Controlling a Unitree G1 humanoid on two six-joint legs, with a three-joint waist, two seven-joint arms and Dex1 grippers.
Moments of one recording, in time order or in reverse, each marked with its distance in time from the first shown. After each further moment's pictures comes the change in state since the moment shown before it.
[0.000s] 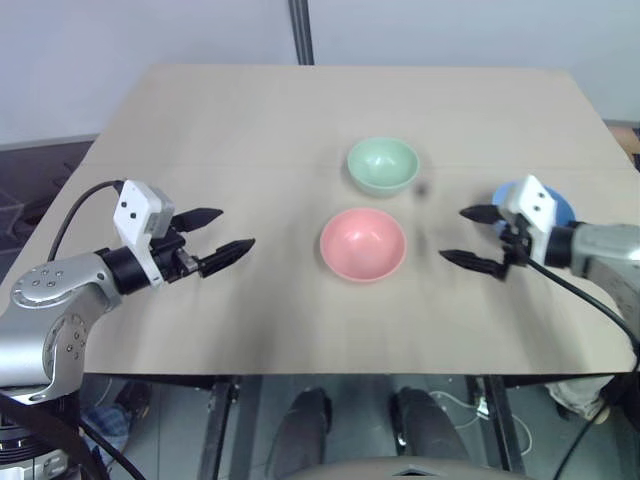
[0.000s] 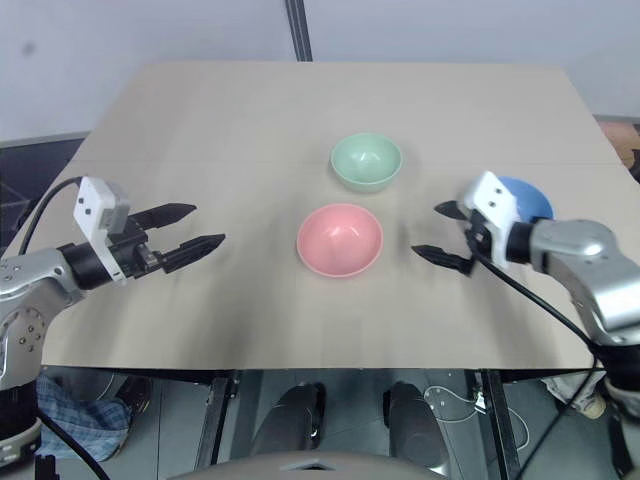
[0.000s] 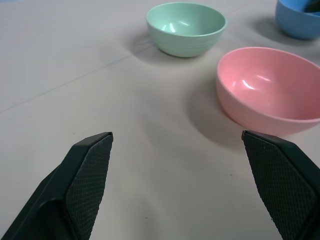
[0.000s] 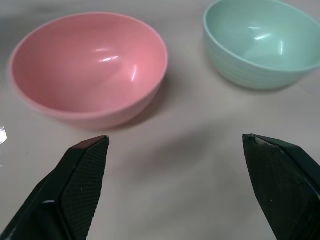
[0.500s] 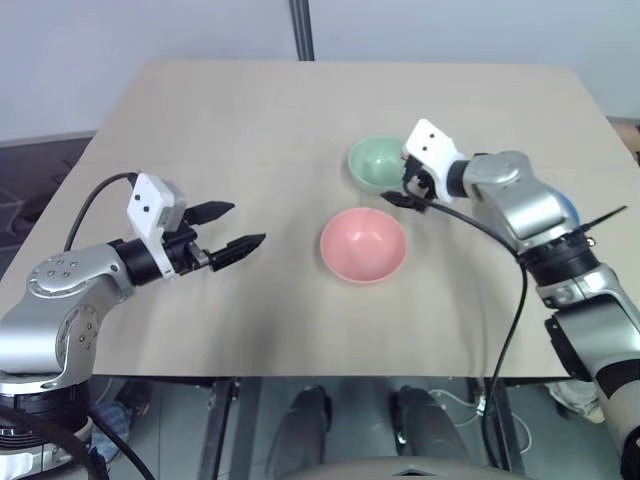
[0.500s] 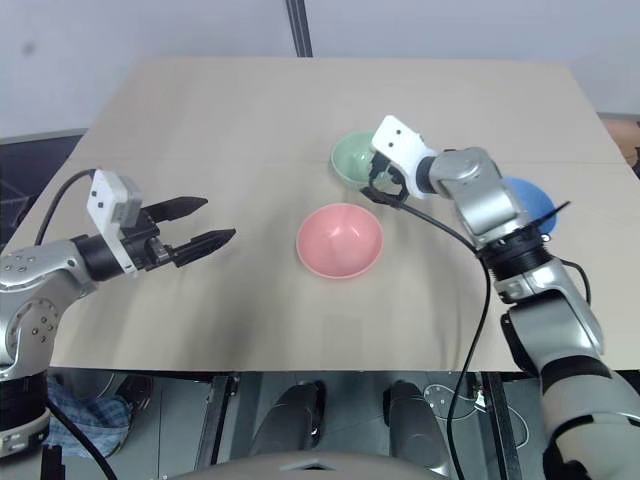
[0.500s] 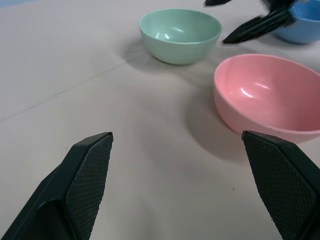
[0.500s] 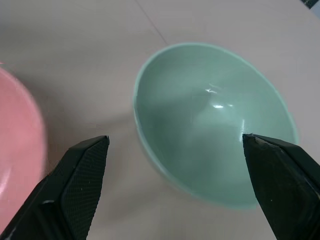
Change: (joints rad) left arm -0.046 0.001 -0.060 0.020 -0.011 -0.020 0.012; right arm -0.456 0.350 0.236 0.613 -0.382 -0.199 -0.090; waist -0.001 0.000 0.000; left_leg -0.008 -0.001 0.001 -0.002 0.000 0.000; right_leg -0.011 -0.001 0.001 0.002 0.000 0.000
